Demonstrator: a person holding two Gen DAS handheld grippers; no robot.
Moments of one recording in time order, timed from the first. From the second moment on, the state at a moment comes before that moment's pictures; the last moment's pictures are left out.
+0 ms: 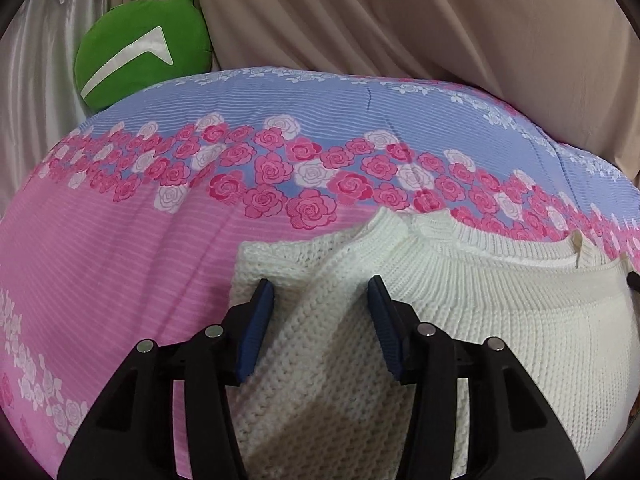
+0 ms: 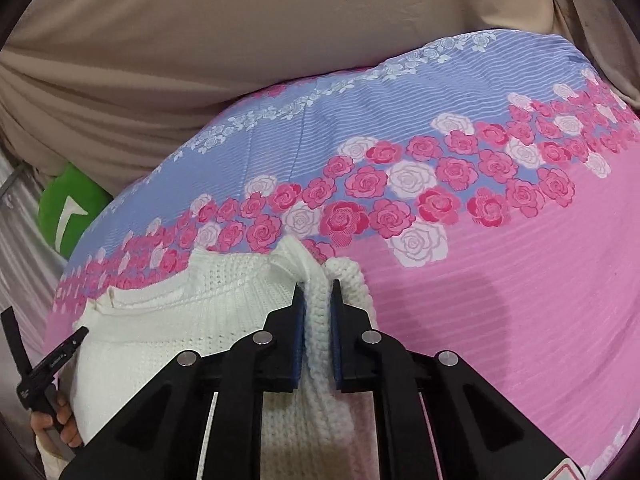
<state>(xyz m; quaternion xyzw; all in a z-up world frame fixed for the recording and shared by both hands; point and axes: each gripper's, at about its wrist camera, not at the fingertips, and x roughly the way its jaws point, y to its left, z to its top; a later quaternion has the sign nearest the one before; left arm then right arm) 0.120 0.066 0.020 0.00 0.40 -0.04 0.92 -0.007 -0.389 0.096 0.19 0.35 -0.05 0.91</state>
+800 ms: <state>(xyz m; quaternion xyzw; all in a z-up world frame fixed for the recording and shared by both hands) 0.116 0.061 0.018 0.01 0.39 -0.03 0.92 -0.079 -0.384 0.076 0.24 0.35 0.01 0.90</state>
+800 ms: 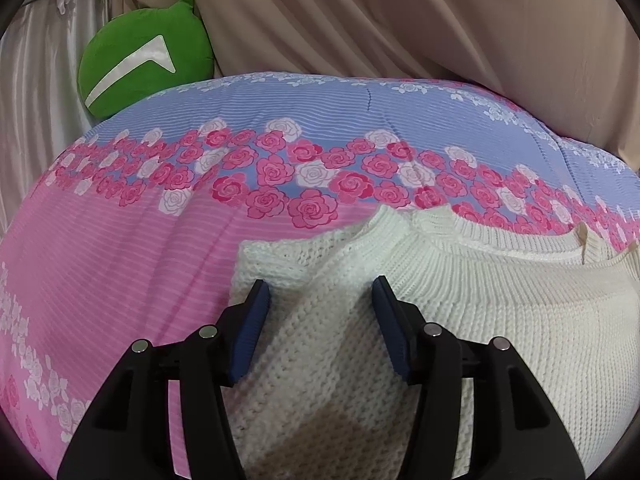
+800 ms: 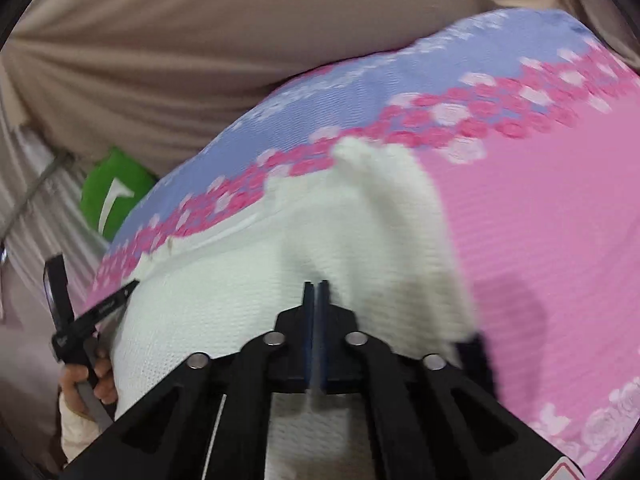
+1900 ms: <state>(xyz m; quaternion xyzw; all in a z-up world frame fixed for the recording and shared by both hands) 0.006 0.065 0.088 -0.13 0.35 -0.16 0.92 -0.096 -0.273 0.081 0.17 0.35 0.16 0.91</state>
